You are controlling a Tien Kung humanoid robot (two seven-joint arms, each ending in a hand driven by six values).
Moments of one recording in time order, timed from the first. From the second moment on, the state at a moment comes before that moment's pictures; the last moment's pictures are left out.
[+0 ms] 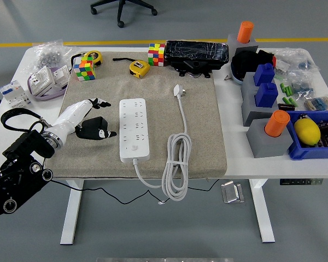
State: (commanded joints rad) left arm -0.50 0.39 -0.77 -1.05 1.64 0.24 0.00; right arm -0.08 -0.30 1.14 0.45 -0.79 -0.03 -0.08
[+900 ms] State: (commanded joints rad) left arm -0.57 0.37 -0.69 -0.90 1.56 0.22 0.00; right arm -0.08 -0.30 1.14 0.46 -0.80 -0.03 -0.08
